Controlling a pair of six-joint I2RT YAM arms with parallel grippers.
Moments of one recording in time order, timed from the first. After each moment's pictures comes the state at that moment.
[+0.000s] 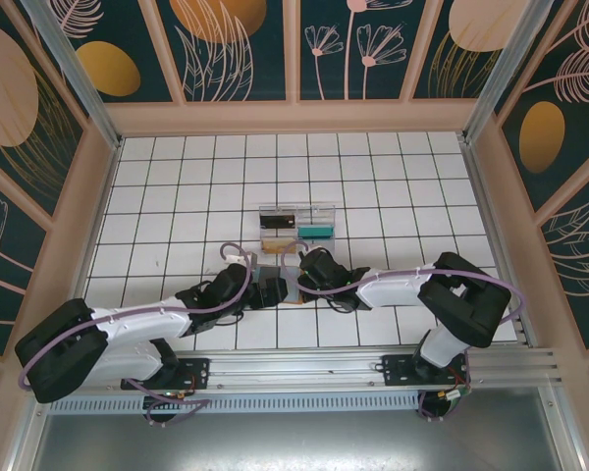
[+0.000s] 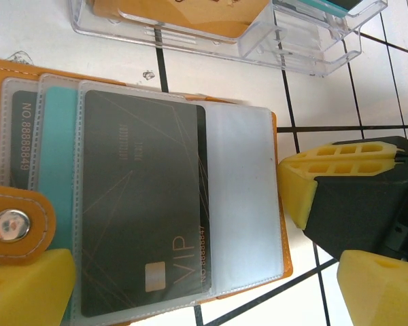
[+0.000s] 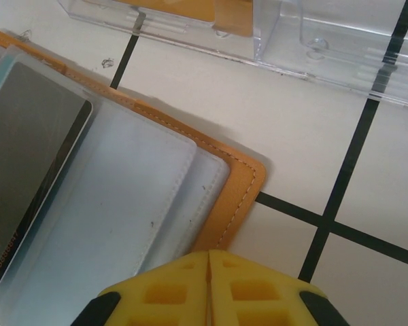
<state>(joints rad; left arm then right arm) -0.91 1.20 0.34 0.14 -0.05 -0.93 0.98 1.59 0.63 0.06 0.11 0.56</state>
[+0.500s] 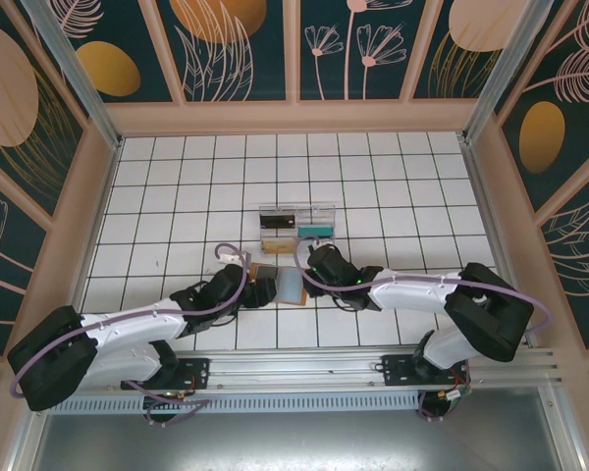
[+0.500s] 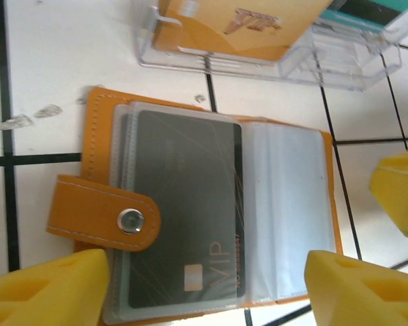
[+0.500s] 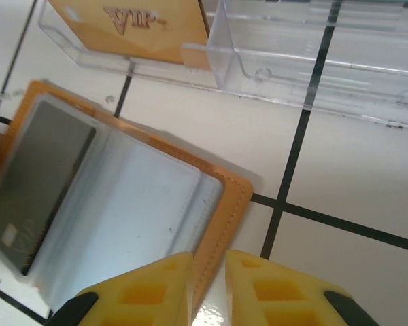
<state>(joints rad) -0.89 1.14 0.34 0.04 -0.14 -0.86 0.97 1.44 0.62 -0.04 0.13 0.65</state>
